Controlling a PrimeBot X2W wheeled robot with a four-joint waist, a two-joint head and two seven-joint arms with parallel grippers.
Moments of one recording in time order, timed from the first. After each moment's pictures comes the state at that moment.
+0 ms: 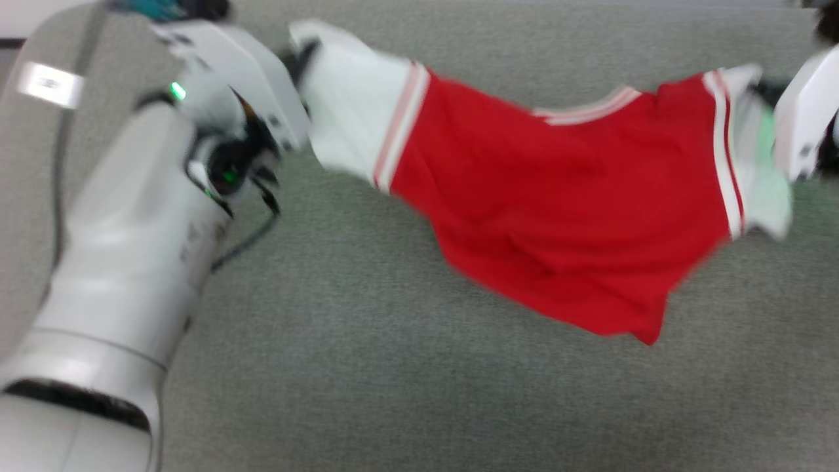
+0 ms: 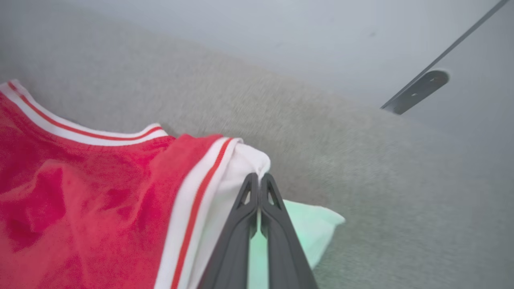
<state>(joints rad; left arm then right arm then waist) -1.15 0.27 -0.57 0.88 -0.99 -0.13 0.24 -1.20 -0.58 0.96 0.86 0.95 0.13 0.33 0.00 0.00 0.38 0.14</state>
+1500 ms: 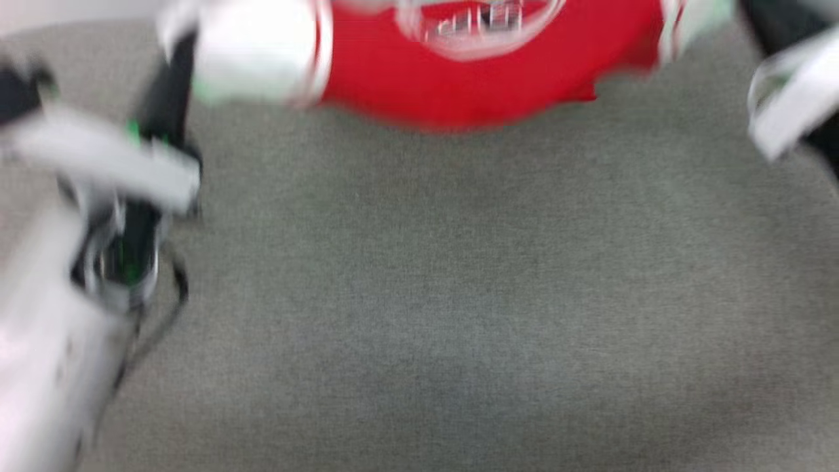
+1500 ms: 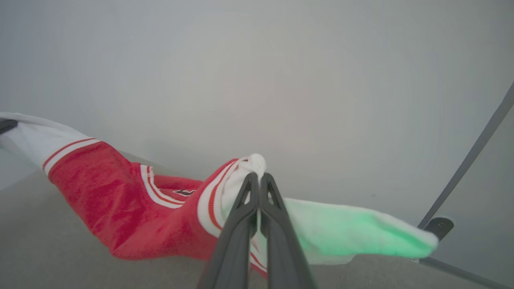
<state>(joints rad) -0.88 0.54 -0.49 0.39 -1.33 -0.13 -0.15 -1.21 -0.65 0.92 0.52 1.07 0.13 -0.14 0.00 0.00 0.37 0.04</state>
